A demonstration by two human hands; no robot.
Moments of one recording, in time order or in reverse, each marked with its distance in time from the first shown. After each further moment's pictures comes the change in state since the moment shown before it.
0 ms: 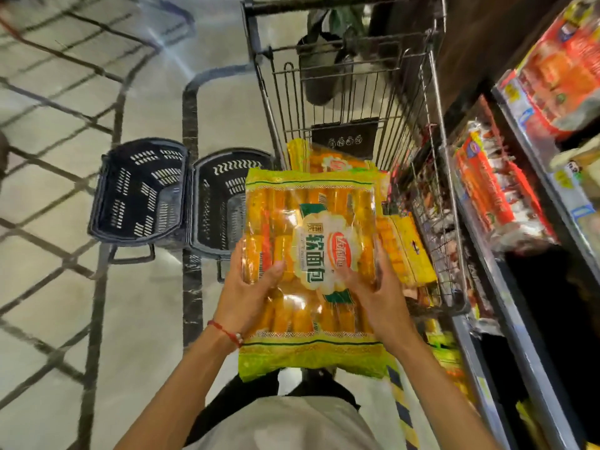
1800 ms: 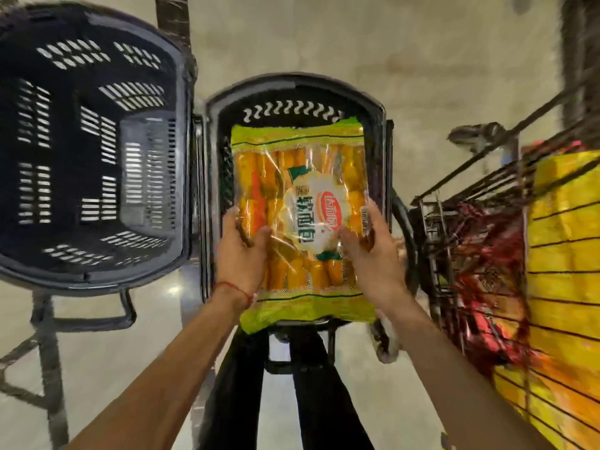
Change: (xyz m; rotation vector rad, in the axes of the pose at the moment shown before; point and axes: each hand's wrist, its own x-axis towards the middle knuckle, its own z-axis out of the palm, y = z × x) left_hand 0.516 -0.224 -0.236 0.256 0.190 -0.240; right_hand 0.472 0.220 0.320 -0.278 -0.005 0.307
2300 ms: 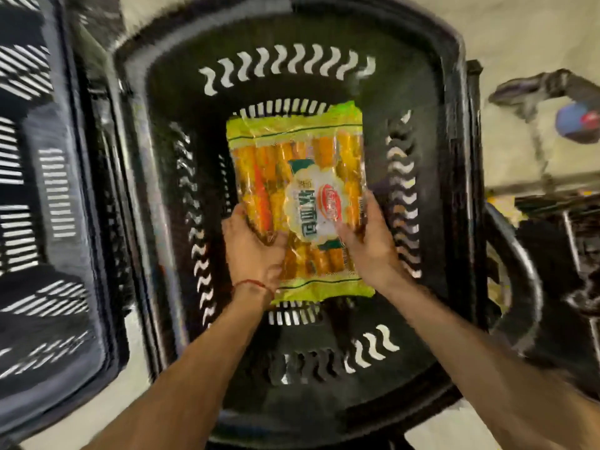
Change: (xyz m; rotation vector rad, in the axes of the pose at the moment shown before) left_hand 0.171 -0.127 0.080 0.266 0.026 -0.017; right_hand 0.172 0.146 0.071 -0.246 0.109 -0.017
